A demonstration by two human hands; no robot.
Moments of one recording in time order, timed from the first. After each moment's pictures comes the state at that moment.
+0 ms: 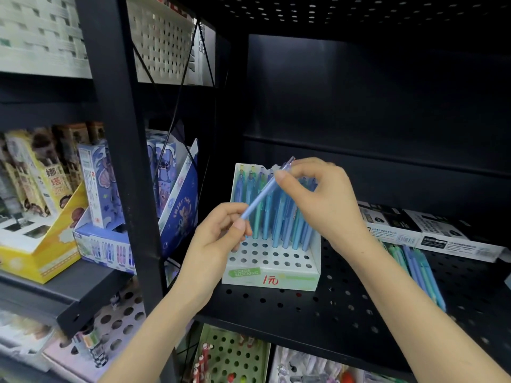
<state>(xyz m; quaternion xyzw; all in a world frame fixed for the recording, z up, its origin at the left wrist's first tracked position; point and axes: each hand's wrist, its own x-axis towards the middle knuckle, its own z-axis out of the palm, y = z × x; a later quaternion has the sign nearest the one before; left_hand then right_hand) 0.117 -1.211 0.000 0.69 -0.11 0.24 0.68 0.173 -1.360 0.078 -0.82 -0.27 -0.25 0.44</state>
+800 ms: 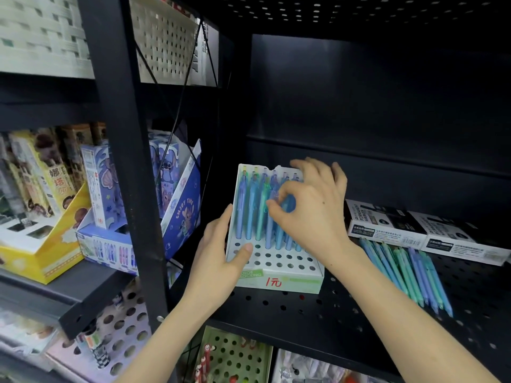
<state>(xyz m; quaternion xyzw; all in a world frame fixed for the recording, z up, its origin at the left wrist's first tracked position) 0.125 -1.210 -0.029 0.82 -0.01 0.25 0.51 0.197 -1.347 0.045 -0.87 -0.26 -0.37 0.18</state>
